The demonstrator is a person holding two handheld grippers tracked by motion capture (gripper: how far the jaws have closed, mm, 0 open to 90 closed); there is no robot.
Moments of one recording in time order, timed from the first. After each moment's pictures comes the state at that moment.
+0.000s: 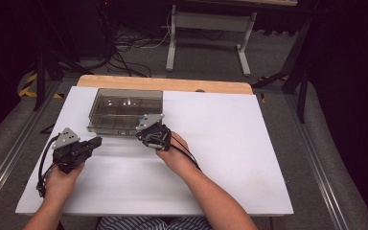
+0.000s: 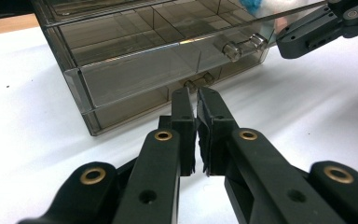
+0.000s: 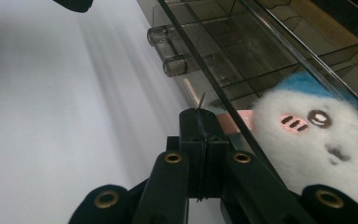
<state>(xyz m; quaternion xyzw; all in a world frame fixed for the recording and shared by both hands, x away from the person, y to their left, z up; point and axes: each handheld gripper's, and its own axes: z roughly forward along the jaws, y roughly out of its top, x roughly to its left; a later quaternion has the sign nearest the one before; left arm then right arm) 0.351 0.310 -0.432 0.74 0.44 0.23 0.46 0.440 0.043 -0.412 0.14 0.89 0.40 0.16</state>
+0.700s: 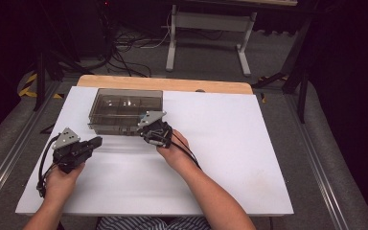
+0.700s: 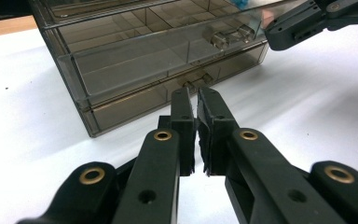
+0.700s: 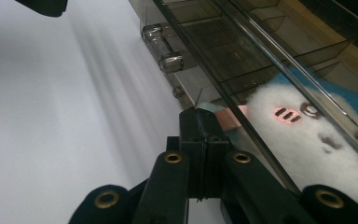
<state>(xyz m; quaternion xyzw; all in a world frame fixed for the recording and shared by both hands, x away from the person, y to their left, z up) 0.351 0.310 -0.432 0.74 0.44 0.23 0.46 0.450 0.041 -0.413 0.15 0.89 0.40 0.17</state>
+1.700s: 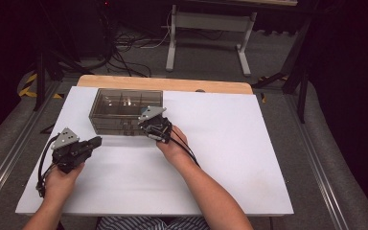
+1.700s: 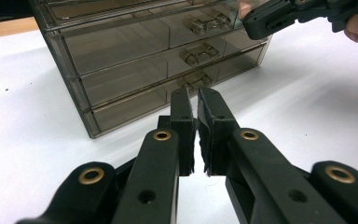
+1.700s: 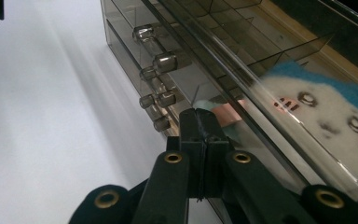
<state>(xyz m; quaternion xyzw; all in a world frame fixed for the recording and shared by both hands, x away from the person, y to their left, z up) 0.350 0.311 -0.431 0.74 0.43 0.23 0.46 0.467 0.044 -0.415 0.18 0.88 0.40 0.19</state>
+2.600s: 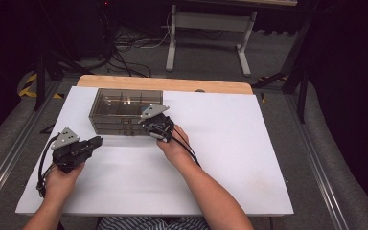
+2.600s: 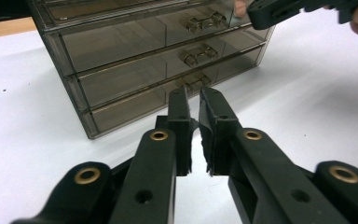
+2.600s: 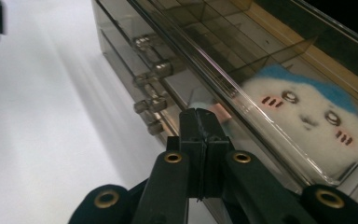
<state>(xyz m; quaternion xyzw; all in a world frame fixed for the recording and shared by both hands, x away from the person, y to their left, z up) 0.351 0.311 -0.431 0.74 0.43 0.23 0.47 0.464 0.038 -0.406 0.19 0.87 0.41 0.19</state>
